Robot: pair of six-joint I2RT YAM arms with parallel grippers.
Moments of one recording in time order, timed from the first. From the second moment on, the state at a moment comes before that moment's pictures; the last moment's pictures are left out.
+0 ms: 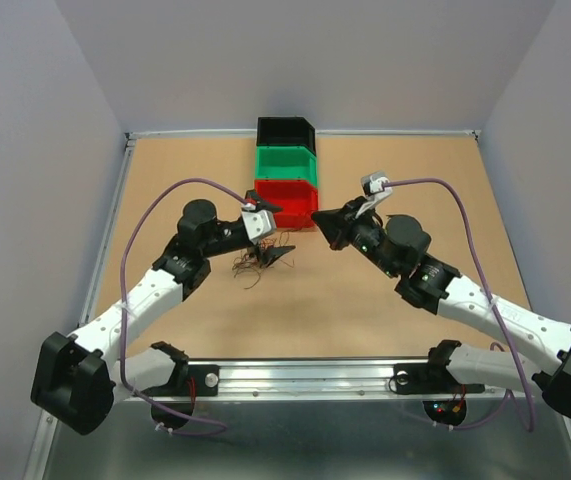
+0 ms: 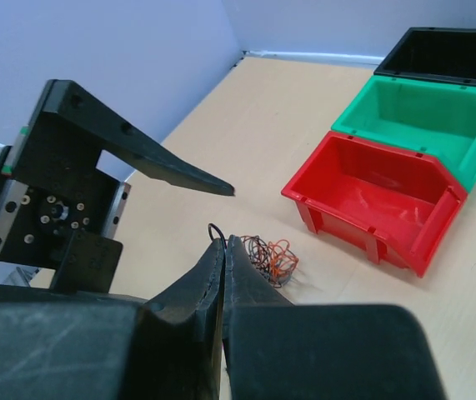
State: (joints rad) left arm -0.50 1.06 0.68 0.25 0.71 0.39; right arm 0.84 1.05 0.79 0.28 0.11 0.37
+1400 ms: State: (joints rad) left arm -0.31 1.61 1.20 0.56 0.47 0.13; right arm 0.85 1.59 2.18 -0.18 0.53 0.09
